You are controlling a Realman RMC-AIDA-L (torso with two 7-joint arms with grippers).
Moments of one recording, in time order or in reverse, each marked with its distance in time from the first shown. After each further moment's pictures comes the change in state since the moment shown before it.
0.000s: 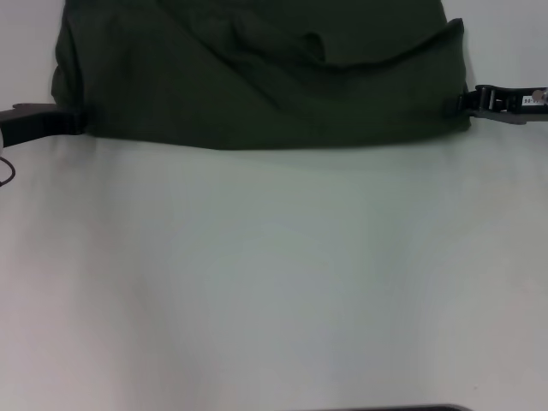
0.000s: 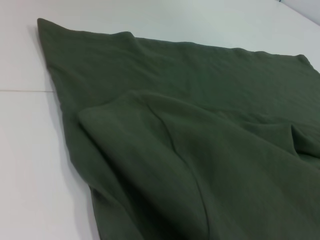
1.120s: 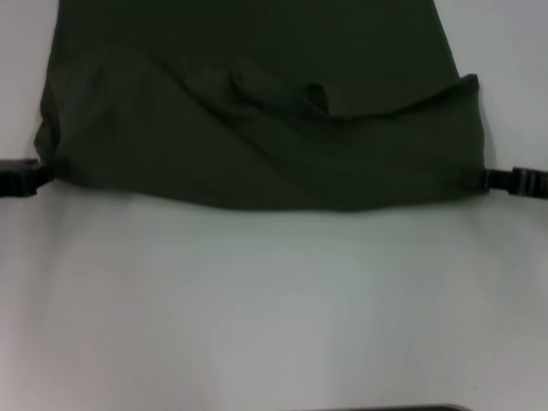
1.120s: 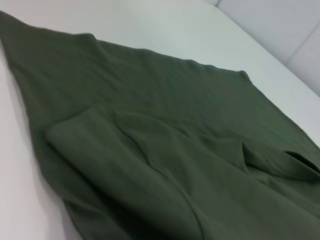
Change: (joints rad) left arm 0.172 0.026 -0.143 0.183 0.031 0.496 -0.001; right arm -0.221 0.006 0.080 -0.003 0.120 -0.298 -0.286
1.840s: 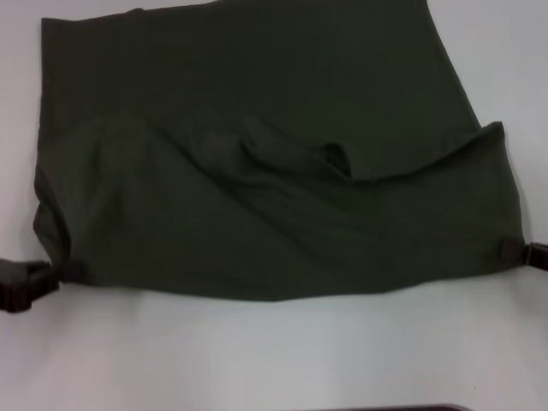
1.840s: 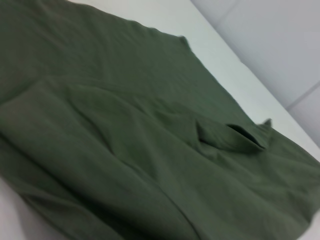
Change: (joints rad) left arm 0.131 -0.024 -0.074 0.061 0.091 0.349 0.057; right arm -0.186 -0.001 0.076 0.007 -0.007 -0.159 -0.168
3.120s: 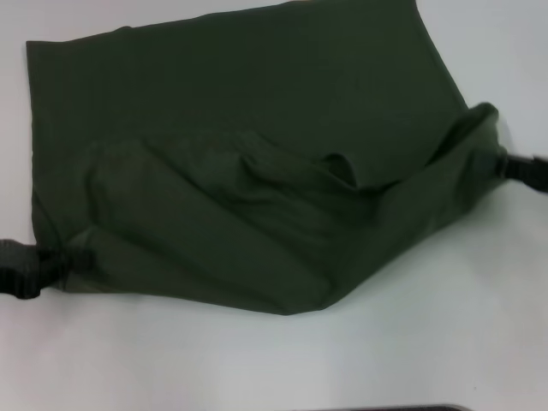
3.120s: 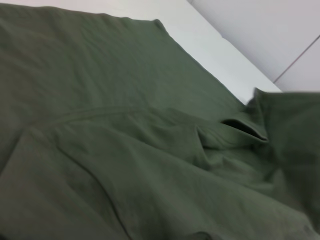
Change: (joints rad) left arm -0.078 0.028 0.002 -0.048 0.064 -0.015 0.072; right arm 0.166 0.007 0.119 -0.008 0.002 -0.128 0.021
